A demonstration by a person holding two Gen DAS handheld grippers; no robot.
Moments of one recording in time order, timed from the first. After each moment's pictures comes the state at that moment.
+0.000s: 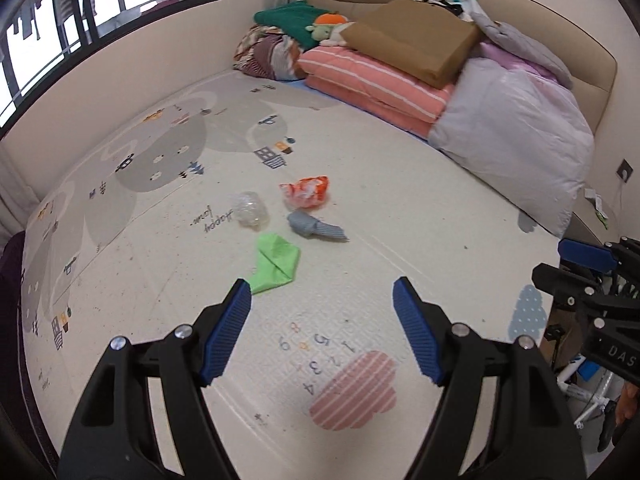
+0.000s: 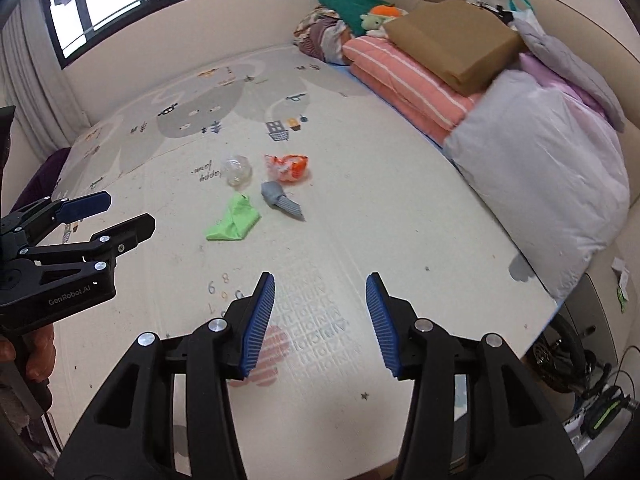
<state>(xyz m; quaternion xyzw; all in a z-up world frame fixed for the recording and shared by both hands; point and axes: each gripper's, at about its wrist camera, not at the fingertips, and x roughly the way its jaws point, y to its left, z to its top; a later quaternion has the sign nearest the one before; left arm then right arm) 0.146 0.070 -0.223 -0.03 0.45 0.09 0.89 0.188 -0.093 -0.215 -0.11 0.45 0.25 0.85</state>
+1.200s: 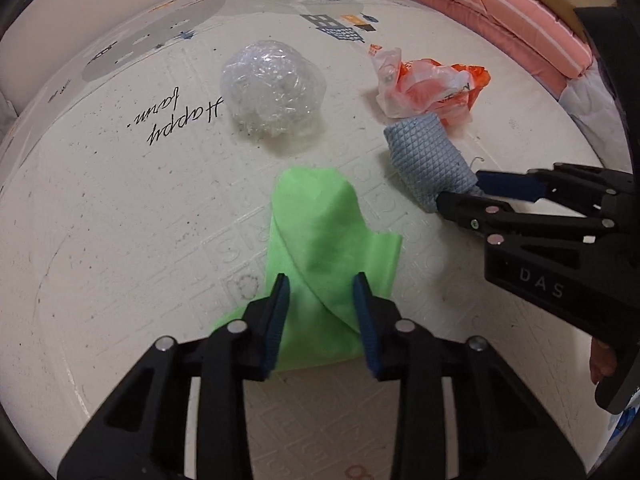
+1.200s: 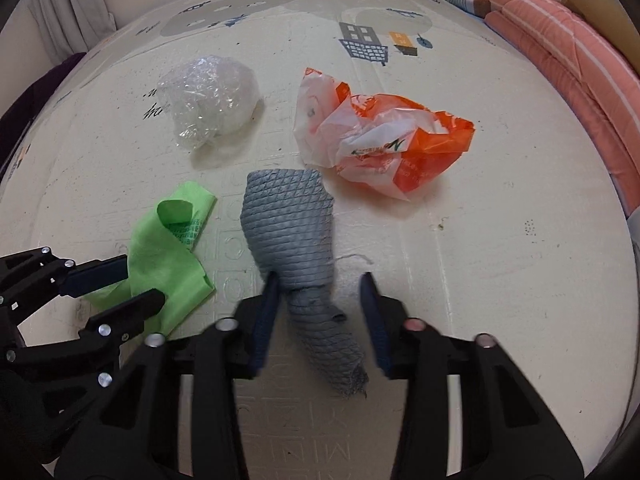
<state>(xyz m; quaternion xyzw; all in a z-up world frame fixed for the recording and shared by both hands) 0.288 0.190 -0.491 -0.11 0.52 0.14 0.83 0.395 0.114 -0.497 -0.22 0.49 0.37 0.76</state>
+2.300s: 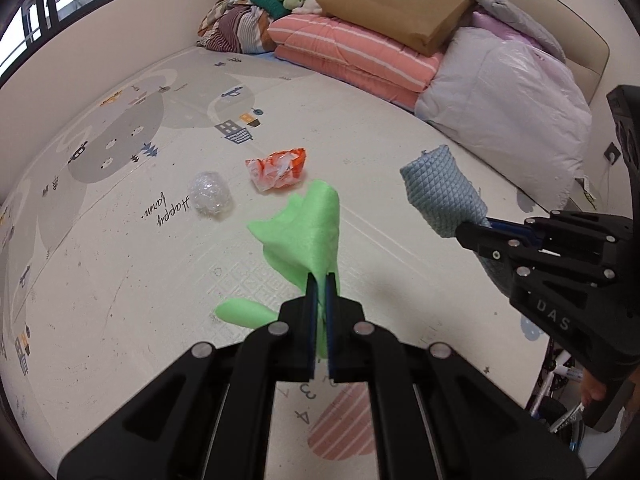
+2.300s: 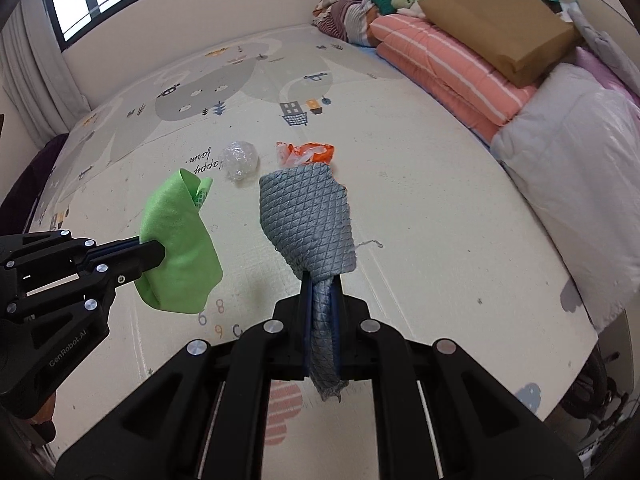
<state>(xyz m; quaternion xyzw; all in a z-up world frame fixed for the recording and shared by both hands) 0.188 0.077 -0.291 -0.04 0.47 0.01 0.88 0.245 -0.041 -0.295 -0.11 0.47 0.26 0.84</state>
